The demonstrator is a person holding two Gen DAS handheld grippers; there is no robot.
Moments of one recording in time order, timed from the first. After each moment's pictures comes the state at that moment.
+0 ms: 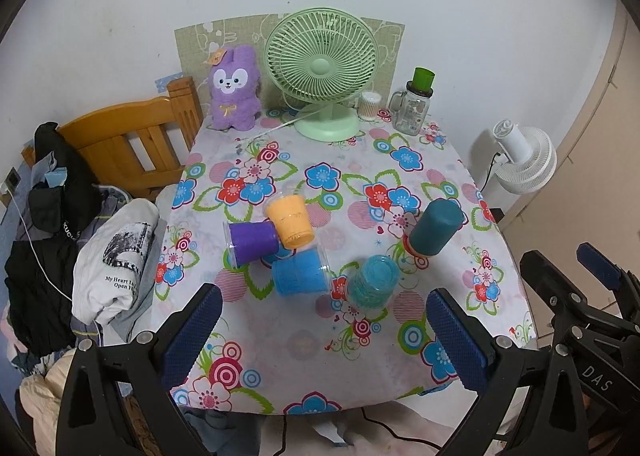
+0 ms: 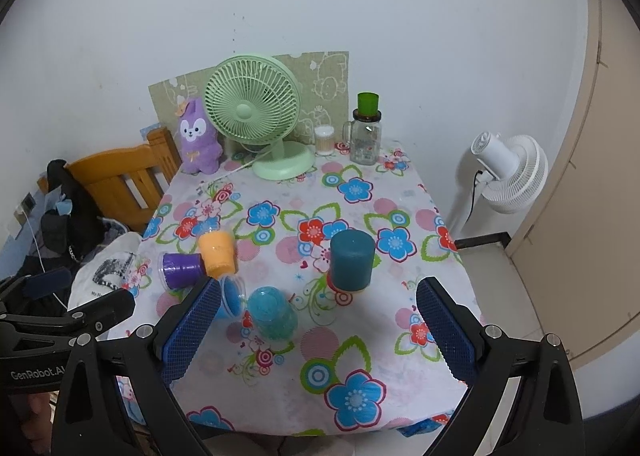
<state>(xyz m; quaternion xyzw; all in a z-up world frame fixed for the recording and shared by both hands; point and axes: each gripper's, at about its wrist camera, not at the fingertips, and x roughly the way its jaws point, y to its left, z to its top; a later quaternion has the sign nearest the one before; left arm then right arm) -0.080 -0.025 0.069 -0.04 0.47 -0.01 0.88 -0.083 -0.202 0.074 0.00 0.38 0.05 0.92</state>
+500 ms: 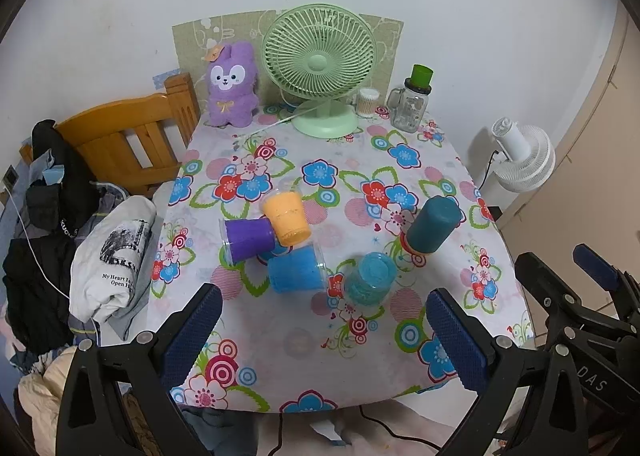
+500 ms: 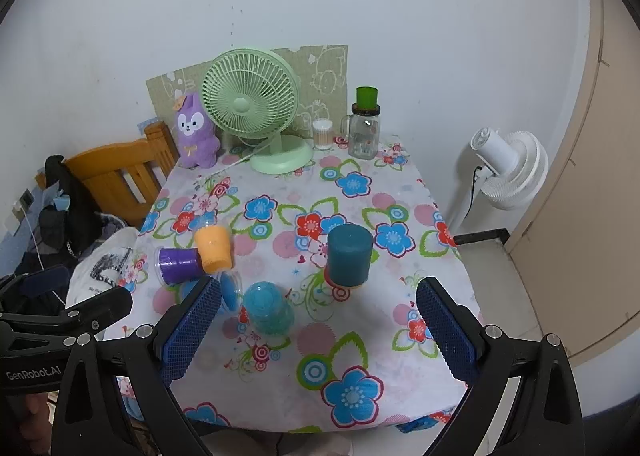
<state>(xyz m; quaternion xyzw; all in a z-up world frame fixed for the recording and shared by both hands) -0.080 -0.026 0.065 -0.04 0.47 -0.01 0.88 -0.082 -0.202 0.070 -0.01 0.39 0.04 0.92</state>
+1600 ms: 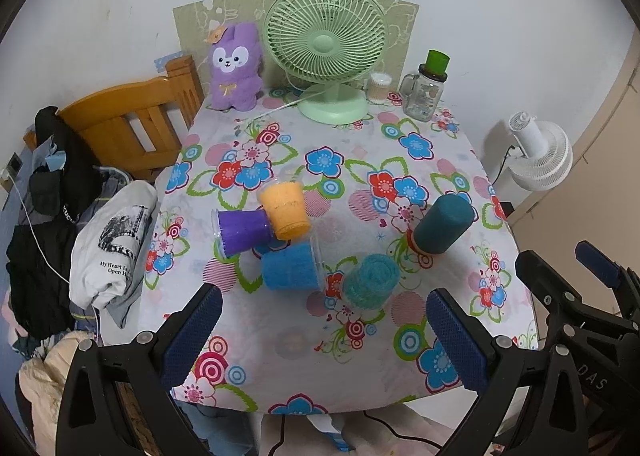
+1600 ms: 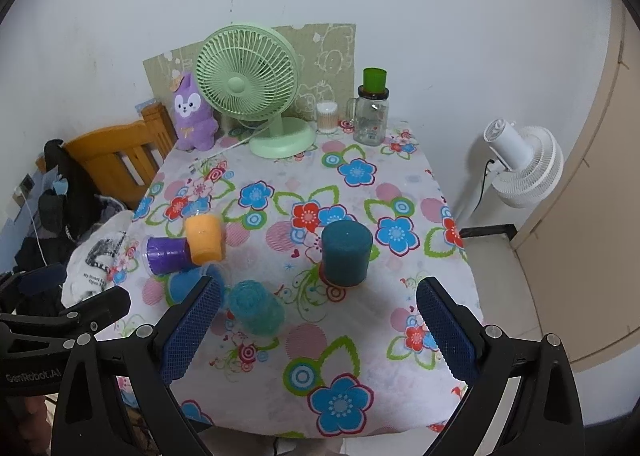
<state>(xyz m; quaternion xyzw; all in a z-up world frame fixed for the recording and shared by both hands) -0.049 -0.041 0.050 -0.05 0.50 0.02 0.86 -0.045 -0.214 0.052 -0.02 0.42 0.06 0.90</state>
